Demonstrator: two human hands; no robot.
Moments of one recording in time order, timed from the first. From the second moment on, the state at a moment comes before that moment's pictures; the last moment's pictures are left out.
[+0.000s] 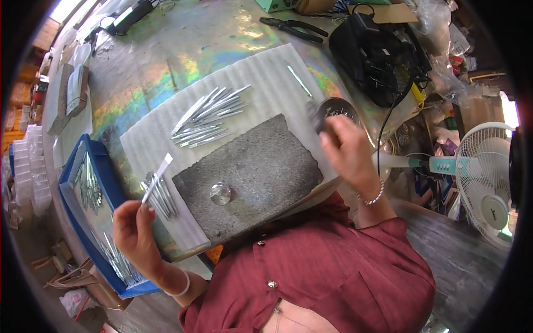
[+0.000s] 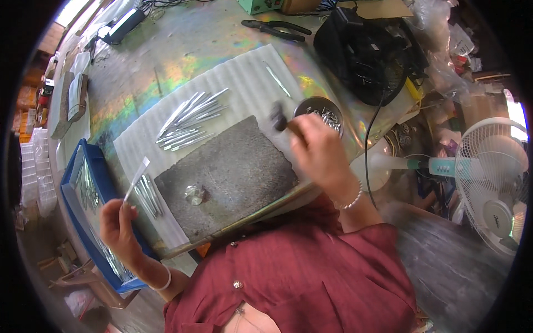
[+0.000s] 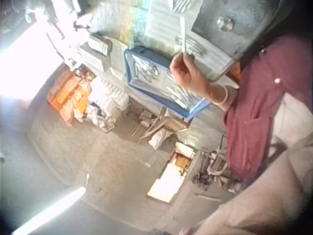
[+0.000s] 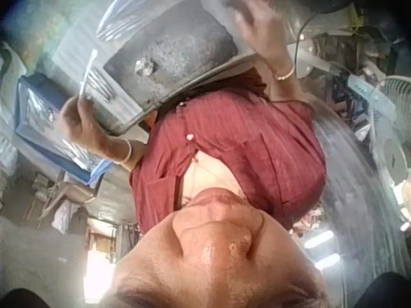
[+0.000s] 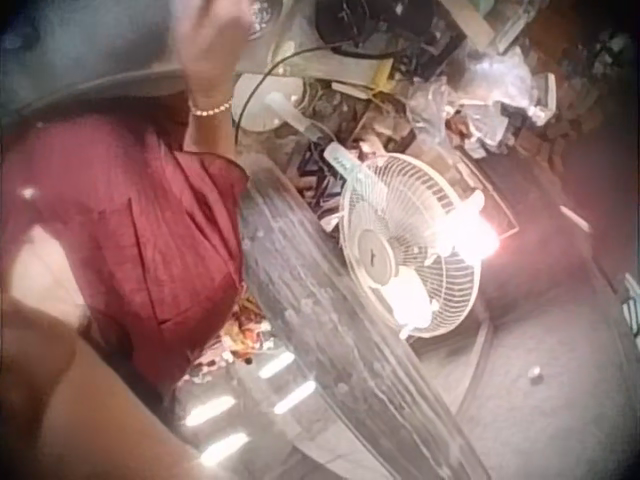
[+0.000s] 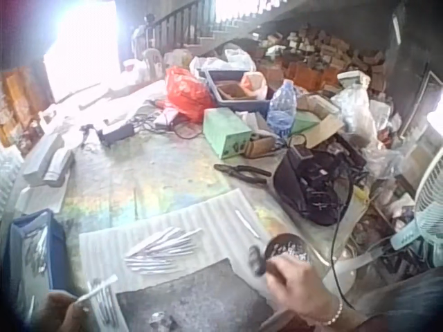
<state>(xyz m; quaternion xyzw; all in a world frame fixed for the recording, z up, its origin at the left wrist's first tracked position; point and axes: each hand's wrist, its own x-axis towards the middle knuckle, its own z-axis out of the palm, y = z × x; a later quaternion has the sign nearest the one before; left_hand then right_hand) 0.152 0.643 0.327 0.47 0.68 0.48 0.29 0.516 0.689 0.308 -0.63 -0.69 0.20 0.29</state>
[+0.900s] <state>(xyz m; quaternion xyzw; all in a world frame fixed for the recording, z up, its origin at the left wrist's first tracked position) 0.201 0.617 0.319 0.62 0.61 0.37 0.31 0.579 0.713 0.269 -0.74 -0.63 0.15 0.19</state>
